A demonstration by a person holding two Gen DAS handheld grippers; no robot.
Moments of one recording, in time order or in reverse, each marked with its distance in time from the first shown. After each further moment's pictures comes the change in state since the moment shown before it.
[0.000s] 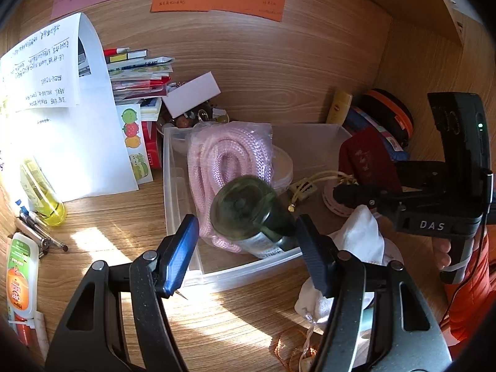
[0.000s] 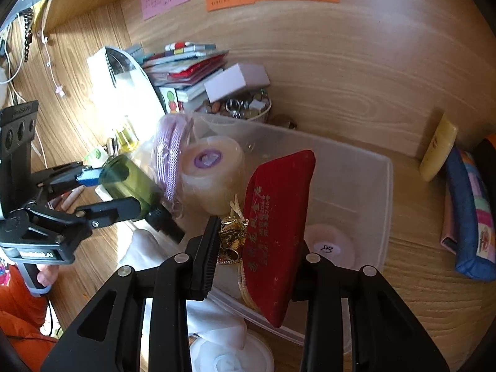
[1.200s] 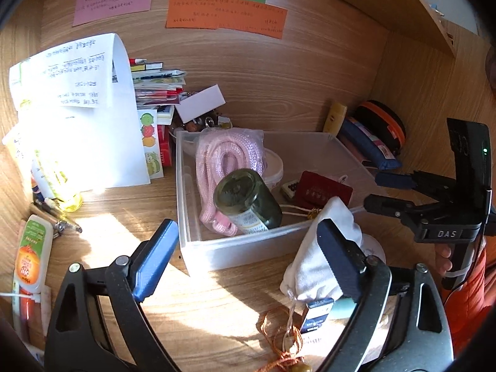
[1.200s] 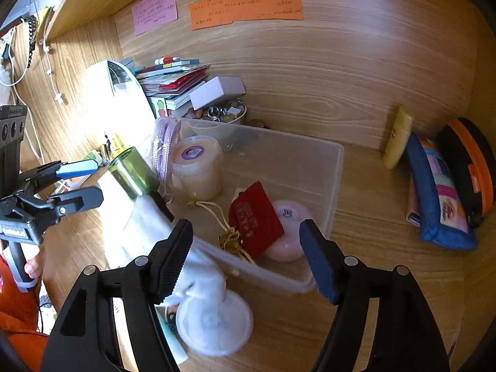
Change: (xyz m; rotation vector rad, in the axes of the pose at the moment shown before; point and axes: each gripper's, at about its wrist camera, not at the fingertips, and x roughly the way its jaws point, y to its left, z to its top) left arm -0.038 -0.012 -0.012 -0.034 -0.040 0.024; right arm -0.052 -0.002 -0.031 0.060 -0.078 -0.108
